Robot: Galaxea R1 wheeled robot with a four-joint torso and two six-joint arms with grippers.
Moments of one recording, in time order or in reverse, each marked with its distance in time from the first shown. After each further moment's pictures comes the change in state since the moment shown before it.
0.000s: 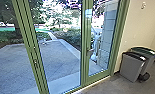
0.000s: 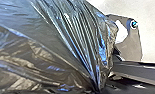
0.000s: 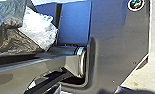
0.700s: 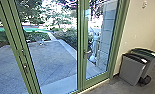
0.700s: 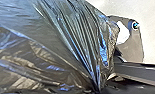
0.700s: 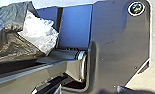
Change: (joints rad) left arm 0.001 -0.006 -0.002 0.000 -0.023 0.000; right arm 0.007 0.005 -0.004 -0.007 0.013 0.001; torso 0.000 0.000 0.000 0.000
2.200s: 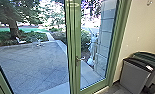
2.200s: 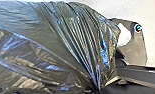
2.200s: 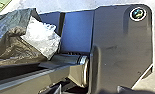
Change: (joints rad) left arm 0.002 0.009 -0.019 0.001 -0.023 0.000; right arm -0.005 0.011 -0.008 -0.015 0.048 0.005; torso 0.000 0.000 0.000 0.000
